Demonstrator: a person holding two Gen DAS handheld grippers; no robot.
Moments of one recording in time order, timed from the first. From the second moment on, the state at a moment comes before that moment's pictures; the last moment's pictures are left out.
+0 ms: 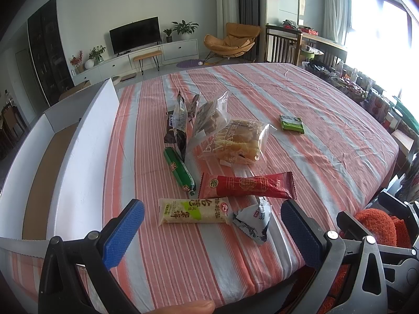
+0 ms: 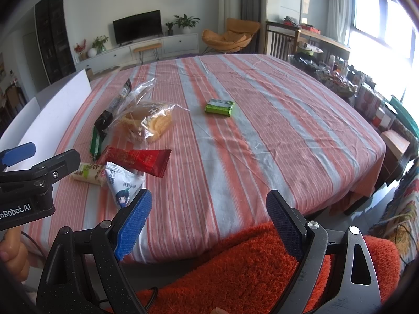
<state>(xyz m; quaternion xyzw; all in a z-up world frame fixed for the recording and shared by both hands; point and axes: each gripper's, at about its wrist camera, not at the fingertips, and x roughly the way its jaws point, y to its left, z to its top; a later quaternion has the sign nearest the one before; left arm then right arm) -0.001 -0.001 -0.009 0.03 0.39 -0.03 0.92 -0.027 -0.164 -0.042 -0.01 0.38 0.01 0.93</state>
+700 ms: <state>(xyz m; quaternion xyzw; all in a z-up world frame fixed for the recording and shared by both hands) -0.001 -0.001 -0.009 0.03 0.39 -0.03 0.92 -0.026 -0.165 -0.041 -0.01 0.38 0.01 0.92</state>
